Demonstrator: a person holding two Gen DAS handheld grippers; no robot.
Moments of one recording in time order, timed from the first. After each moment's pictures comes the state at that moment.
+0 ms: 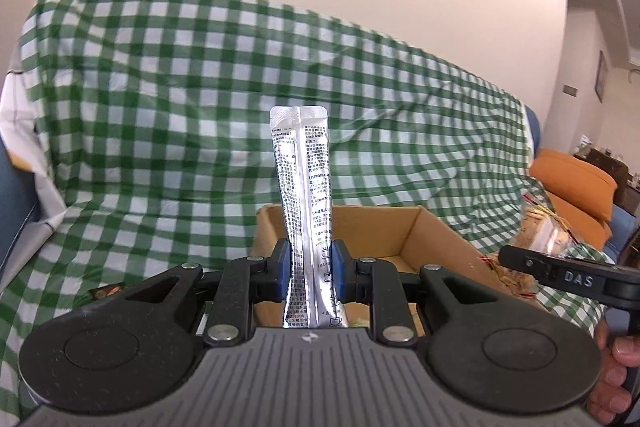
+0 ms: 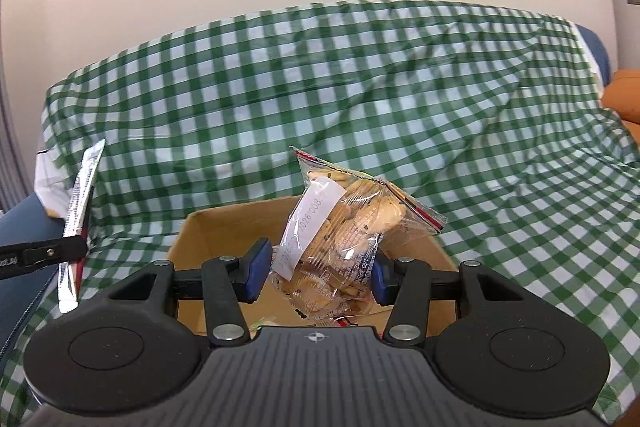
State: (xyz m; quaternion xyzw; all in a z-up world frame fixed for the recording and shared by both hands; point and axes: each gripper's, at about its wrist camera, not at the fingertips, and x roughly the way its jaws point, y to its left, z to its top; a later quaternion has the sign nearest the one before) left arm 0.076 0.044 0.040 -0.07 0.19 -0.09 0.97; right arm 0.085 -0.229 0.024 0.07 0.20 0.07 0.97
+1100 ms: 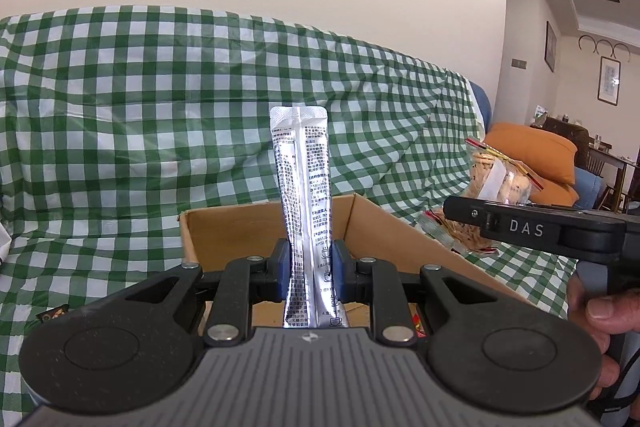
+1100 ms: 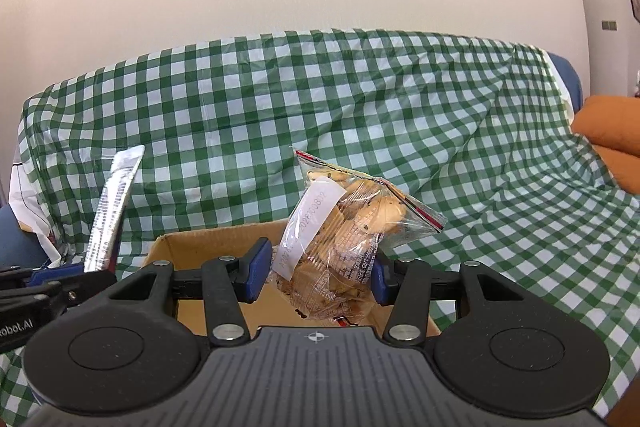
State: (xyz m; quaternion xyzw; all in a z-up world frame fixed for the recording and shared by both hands) left arm 0.077 -0.004 0.026 -0.02 0.17 -0.17 0.97; right arm 0.075 -0.231 0.029 0.05 0.16 0.03 0.99
